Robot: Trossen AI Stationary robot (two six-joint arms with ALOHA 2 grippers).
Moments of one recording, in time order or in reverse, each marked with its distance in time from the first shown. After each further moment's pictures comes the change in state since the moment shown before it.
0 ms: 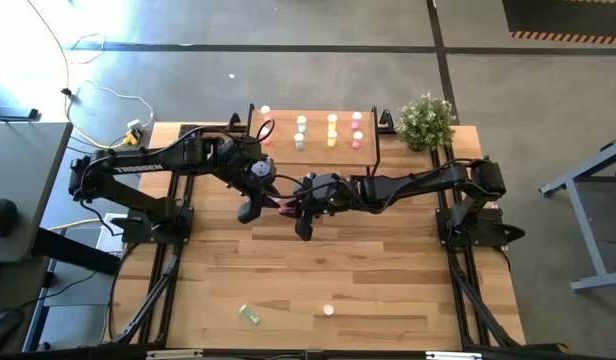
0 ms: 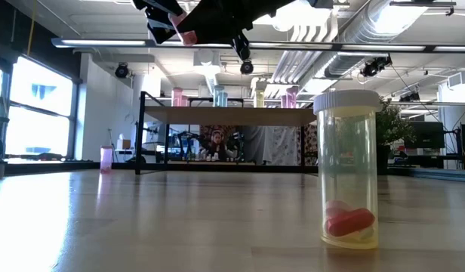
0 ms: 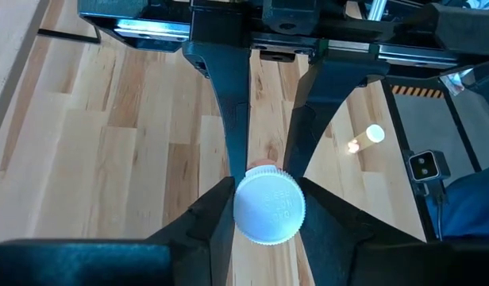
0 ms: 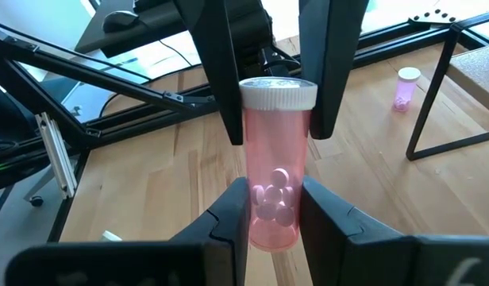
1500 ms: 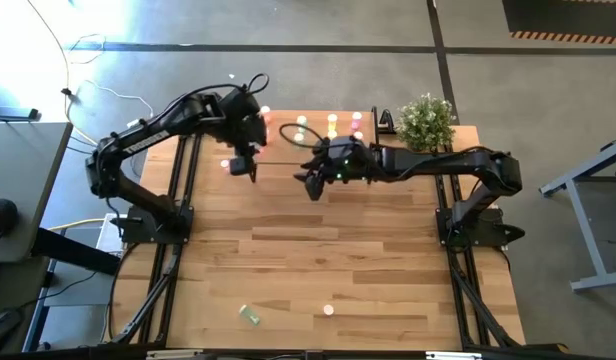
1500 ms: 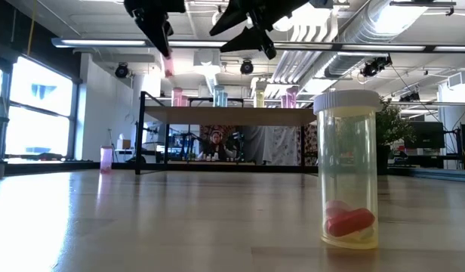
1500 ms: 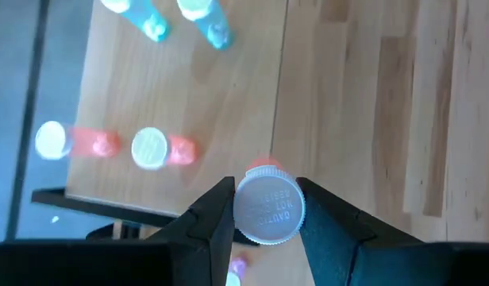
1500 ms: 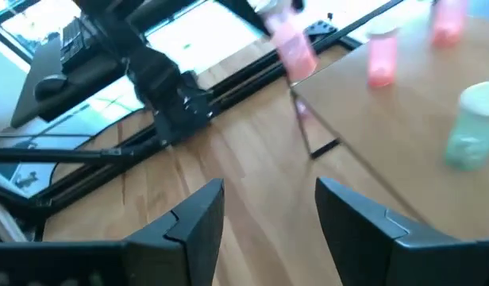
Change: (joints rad) left arm 0.320 0.138 0.339 -0.487 -0.344 0.444; right arm -0.164 -0.133 0.000 -0.166 0.018 0.134
